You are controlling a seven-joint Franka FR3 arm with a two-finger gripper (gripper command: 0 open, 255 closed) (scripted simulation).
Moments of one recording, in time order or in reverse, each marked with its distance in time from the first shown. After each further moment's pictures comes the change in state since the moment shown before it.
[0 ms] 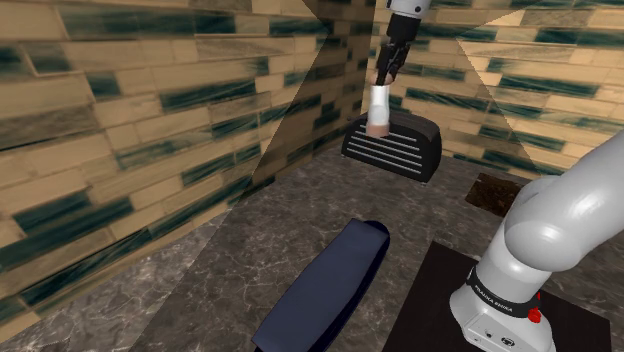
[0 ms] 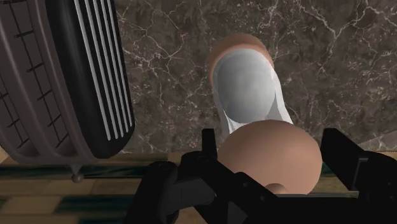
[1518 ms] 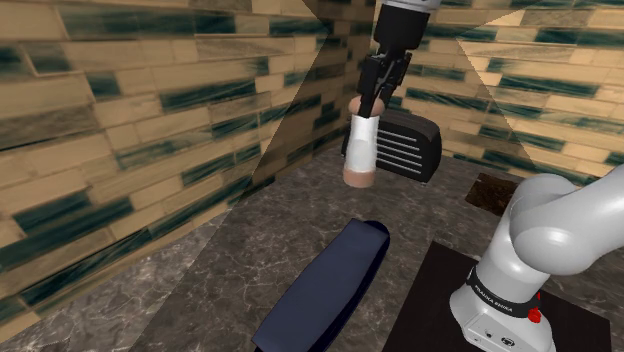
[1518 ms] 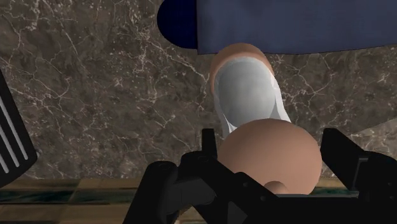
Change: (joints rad) arm 0.132 -0.349 0.443 -0.247 0.154 -0.091 0.522
